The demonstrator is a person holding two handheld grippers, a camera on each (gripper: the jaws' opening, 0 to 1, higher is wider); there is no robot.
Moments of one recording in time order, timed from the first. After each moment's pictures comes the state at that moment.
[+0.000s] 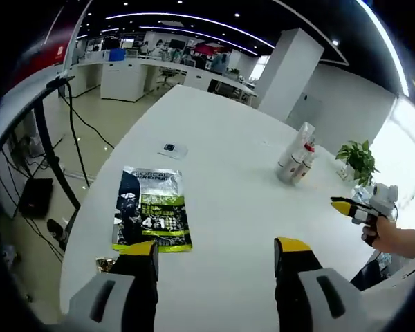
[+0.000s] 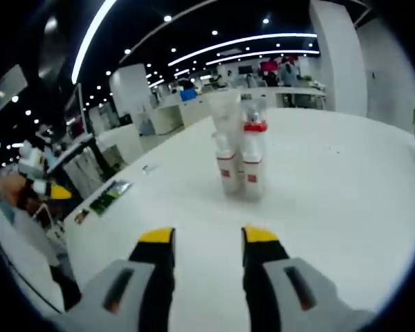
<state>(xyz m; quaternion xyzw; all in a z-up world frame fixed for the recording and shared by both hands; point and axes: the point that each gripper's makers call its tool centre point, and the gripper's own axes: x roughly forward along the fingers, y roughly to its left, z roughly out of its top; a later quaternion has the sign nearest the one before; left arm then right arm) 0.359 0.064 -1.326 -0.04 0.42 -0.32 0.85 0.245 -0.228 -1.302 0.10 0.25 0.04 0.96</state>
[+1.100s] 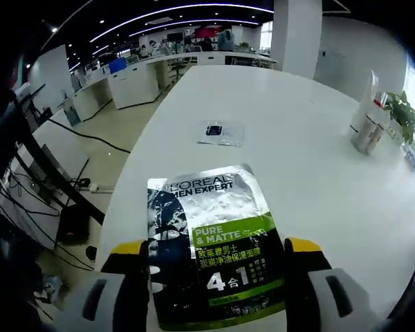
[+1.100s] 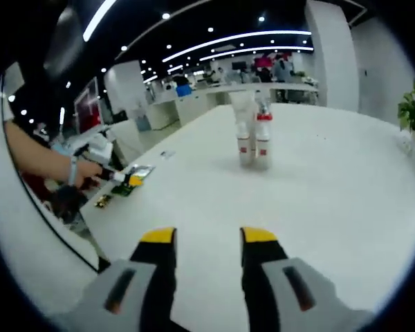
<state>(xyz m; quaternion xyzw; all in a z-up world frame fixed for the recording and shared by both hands) 0.446 0.080 -1.403 0.10 0.44 -0.24 0.86 0.165 -0.186 -1.291 0.11 0.27 0.00 0.96</state>
